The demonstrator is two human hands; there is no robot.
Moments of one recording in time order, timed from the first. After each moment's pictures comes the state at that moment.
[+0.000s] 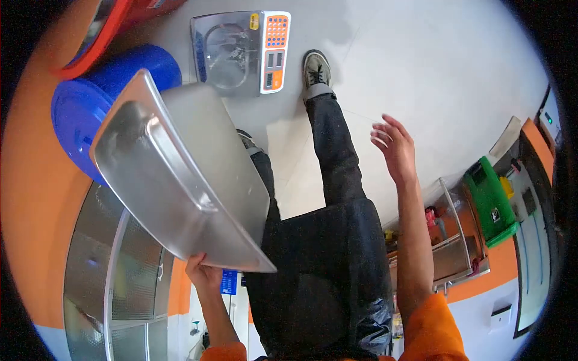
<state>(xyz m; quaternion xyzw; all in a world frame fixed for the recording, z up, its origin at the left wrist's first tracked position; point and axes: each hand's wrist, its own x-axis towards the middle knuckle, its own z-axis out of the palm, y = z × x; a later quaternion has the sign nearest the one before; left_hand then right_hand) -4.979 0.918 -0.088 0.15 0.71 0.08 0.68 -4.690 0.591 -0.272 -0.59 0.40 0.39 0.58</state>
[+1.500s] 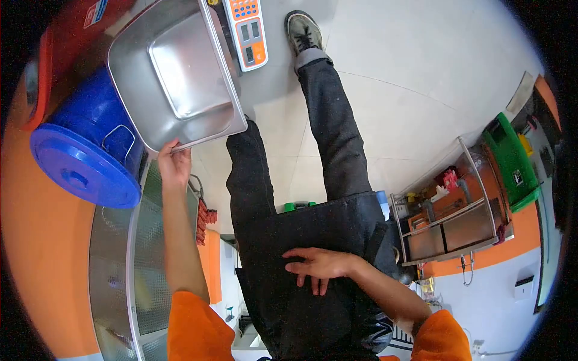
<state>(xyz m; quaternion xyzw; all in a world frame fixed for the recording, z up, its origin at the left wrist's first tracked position) -4.899 1.005 -0.342 0.27 0.71 -0.04 0.65 -4.851 0.673 -0.154 -0.09 0.29 0.90 0.31</state>
